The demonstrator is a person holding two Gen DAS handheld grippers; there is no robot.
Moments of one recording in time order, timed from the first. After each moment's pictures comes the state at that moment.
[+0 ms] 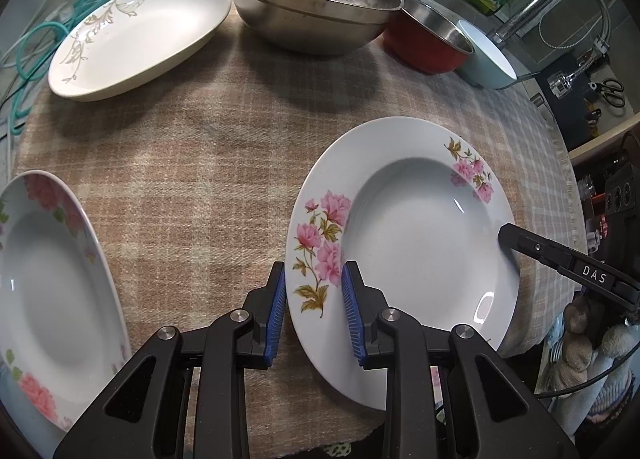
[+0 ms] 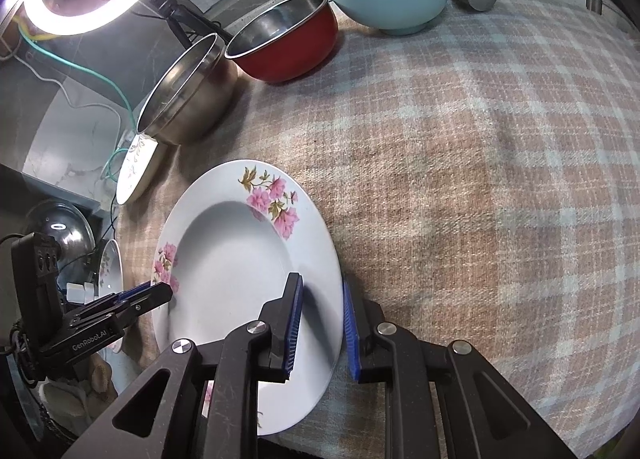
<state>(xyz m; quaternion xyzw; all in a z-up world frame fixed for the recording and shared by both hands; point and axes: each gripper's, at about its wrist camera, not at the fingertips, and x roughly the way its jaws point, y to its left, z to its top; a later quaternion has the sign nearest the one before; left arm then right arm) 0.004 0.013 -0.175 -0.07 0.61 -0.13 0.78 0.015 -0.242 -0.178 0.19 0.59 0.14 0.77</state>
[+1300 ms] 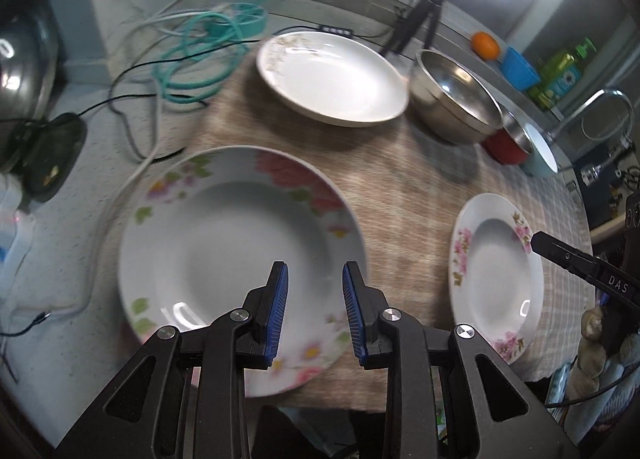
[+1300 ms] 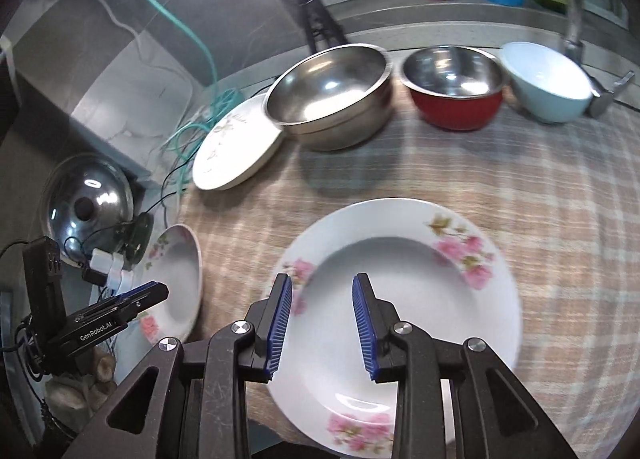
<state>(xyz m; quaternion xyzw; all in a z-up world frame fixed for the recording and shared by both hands) -0.047 0.151 -0.131 -0.14 0.54 0.00 0.83 0.020 -0.125 -0.118 0.13 0.55 0.24 0.79</state>
